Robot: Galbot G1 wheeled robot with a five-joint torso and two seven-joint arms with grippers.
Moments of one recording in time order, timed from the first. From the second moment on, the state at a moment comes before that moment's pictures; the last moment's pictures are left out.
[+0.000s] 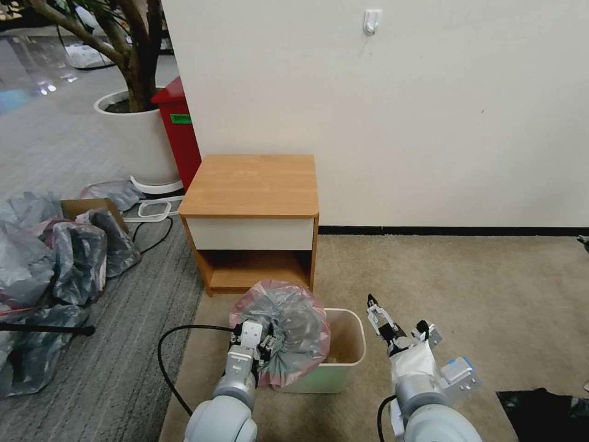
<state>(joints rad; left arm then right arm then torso) 1.55 -1.41 -0.19 -2.09 0.00 0.58 -0.26 -1.64 1.31 0.26 2.24 0.98 0.01 0.61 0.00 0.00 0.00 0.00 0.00</state>
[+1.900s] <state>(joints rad) 1.58 -1.40 -0.23 -2.11 0.01 0.10 -0.07 -1.54 1.27 0.26 2.24 0.74 -0.39 0.11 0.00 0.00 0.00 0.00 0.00</state>
